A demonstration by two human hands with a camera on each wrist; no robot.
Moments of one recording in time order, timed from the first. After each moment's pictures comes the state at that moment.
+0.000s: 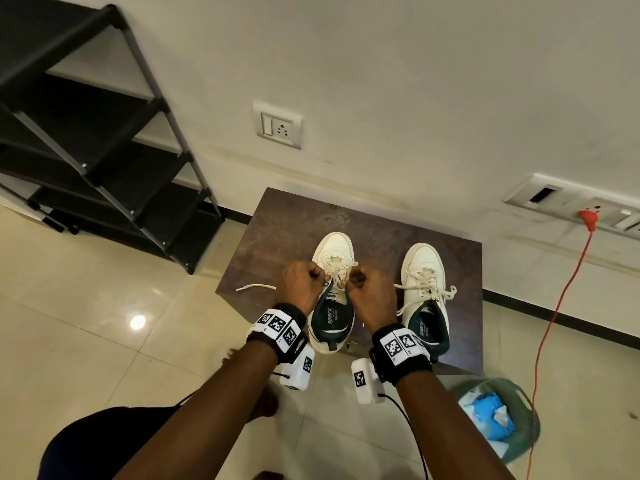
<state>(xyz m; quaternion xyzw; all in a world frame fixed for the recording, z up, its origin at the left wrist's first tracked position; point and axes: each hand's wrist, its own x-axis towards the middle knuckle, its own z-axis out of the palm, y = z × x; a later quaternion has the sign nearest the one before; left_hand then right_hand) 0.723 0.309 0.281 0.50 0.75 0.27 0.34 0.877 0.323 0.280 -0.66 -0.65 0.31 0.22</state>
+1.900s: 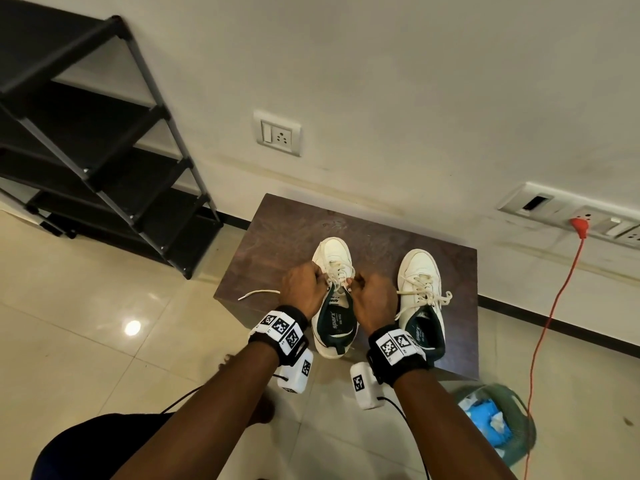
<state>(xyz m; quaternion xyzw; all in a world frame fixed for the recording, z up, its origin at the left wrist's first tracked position) 0.733 0.314 0.294 0.53 0.76 0.23 0.29 0.880 0.326 0.291 -0.68 -0.67 0.24 0.17</state>
